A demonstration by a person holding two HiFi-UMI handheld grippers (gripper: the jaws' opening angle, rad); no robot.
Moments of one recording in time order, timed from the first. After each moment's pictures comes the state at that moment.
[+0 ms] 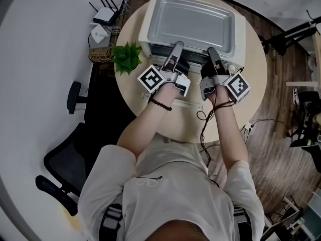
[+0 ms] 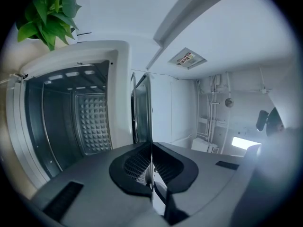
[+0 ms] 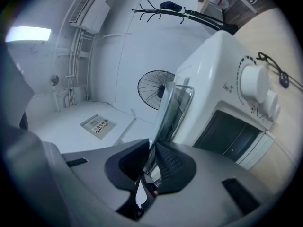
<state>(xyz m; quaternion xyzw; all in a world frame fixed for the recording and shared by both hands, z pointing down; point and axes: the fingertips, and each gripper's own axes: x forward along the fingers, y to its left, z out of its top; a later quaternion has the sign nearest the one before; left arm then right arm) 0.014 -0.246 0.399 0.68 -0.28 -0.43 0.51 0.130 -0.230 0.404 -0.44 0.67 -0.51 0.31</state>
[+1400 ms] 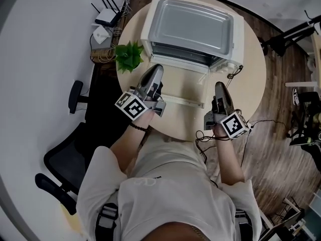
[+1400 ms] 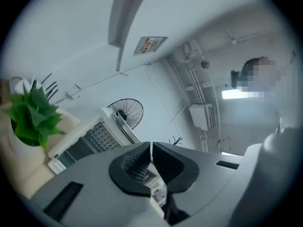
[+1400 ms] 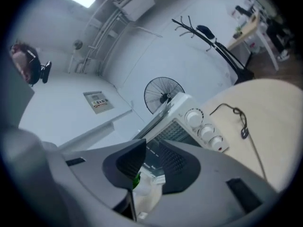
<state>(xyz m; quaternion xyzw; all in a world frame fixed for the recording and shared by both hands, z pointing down) -0.061 -0.145 0.398 0.82 -0.36 -0.28 0.35 0.174 -0.095 0.423 -0.55 0.72 -0.37 0.17</state>
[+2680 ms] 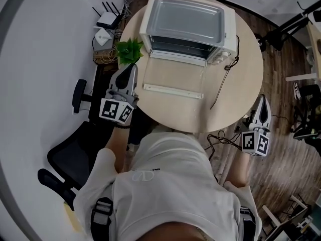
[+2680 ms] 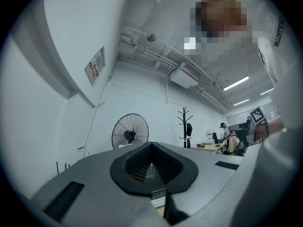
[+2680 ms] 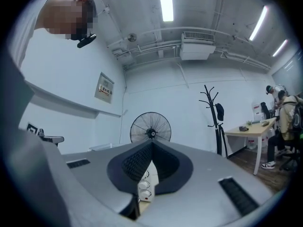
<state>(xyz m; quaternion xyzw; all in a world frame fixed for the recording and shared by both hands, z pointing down) -0.127 -0.090 0.334 0.88 -0.48 -0.06 0.02 0.312 0.015 0.293 -0.72 0.70 -0.03 0.04</state>
